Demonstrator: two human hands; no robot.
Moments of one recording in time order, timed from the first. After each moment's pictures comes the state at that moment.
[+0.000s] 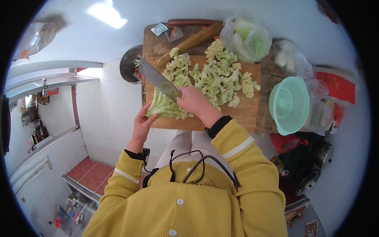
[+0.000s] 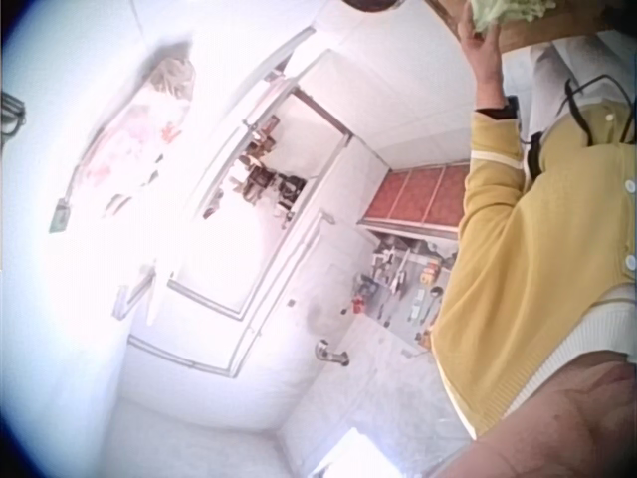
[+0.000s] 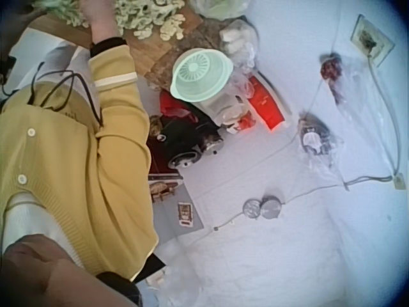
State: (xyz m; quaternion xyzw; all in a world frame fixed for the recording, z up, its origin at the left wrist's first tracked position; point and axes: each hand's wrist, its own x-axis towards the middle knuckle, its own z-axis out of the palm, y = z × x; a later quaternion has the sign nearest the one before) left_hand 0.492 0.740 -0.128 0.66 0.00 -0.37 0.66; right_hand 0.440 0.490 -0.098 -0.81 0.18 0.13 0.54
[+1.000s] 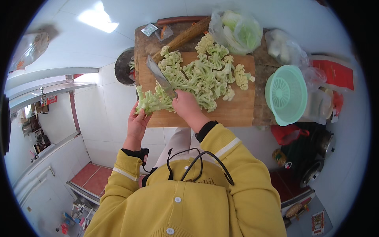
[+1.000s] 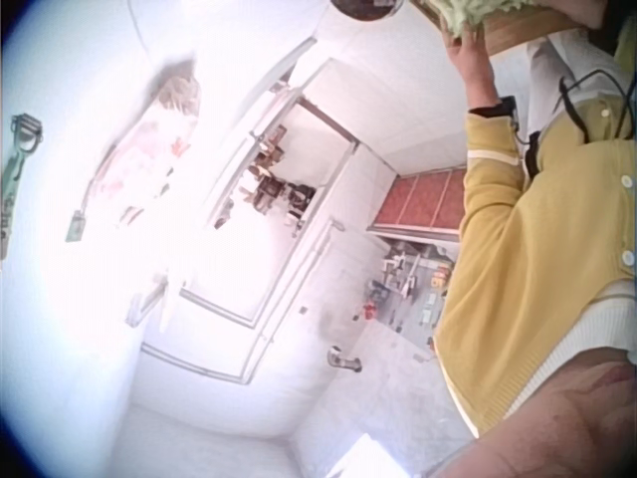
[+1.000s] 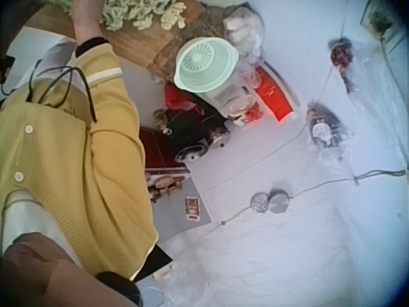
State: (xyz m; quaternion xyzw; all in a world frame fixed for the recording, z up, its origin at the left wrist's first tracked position) left_hand 0.498 0.739 -0.127 0.54 0.17 -0.37 0.74; right_hand 0.411 0.524 -0.134 -0.82 0.29 0.04 0.50
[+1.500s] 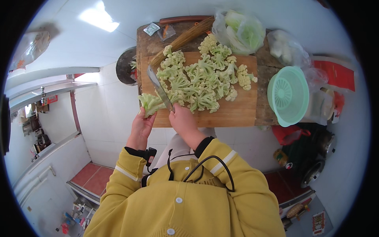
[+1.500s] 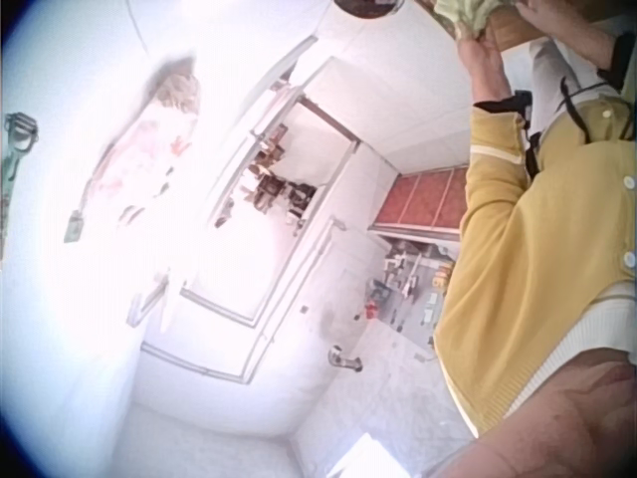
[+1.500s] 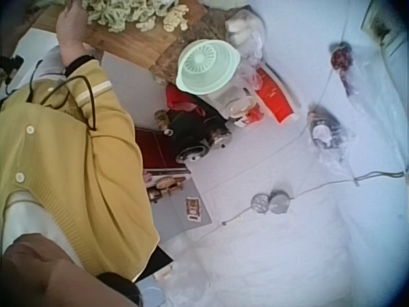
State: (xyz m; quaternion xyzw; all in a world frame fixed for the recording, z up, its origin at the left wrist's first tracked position) left_hand 0.500 0.734 -0.147 0.45 0.35 -0.34 0.75; right_hand 0.391 0.572 -0.117 -0.79 0.32 0.07 0.52
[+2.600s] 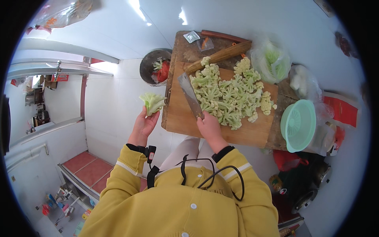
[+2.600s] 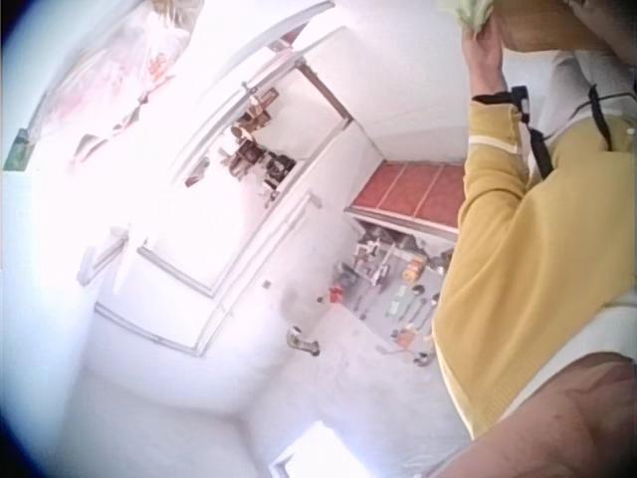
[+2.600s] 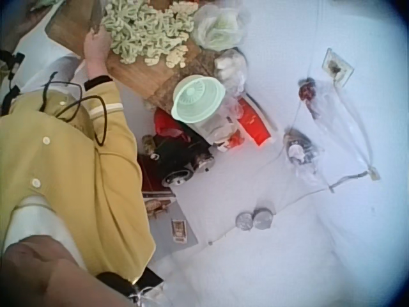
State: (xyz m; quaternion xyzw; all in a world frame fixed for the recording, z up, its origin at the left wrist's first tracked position) left_hand 0.558 0.820 -0.150 0.33 0.38 -0.31 0.81; right_hand 0.403 0.577 -0.133 -0.81 0.30 0.07 0.50
